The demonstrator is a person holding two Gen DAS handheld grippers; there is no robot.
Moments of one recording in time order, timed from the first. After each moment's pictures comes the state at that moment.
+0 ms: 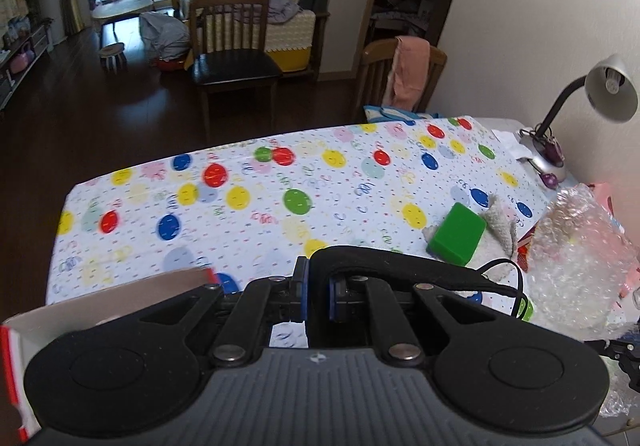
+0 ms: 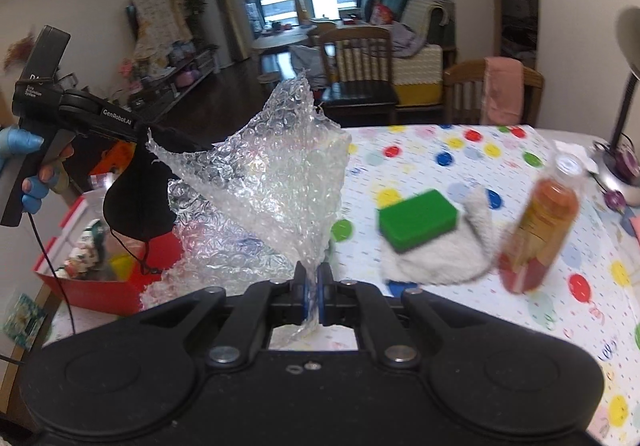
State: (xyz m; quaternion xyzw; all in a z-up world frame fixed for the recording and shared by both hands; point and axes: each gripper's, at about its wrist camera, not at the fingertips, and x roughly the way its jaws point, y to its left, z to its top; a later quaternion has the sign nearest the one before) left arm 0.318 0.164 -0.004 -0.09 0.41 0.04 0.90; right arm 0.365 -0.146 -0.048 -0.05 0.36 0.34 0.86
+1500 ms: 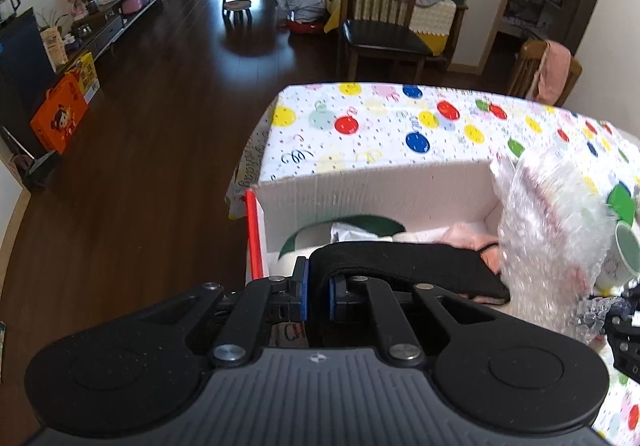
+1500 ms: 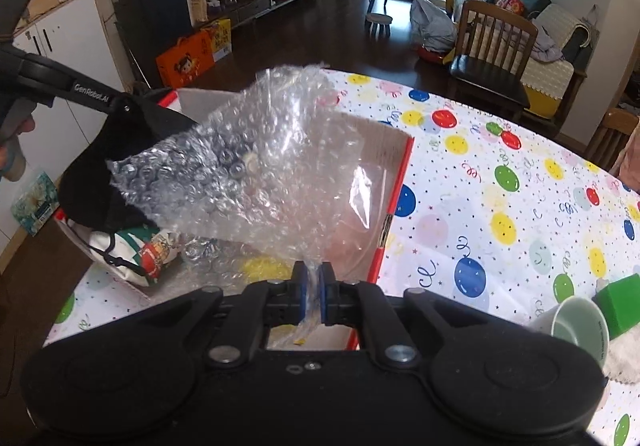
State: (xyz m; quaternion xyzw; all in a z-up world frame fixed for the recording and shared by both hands) left arm 0.177 0.367 -0.087 -0.12 0.44 0.19 0.87; right arm 0.295 0.139 -0.114 -0.21 0.39 0.43 0.79
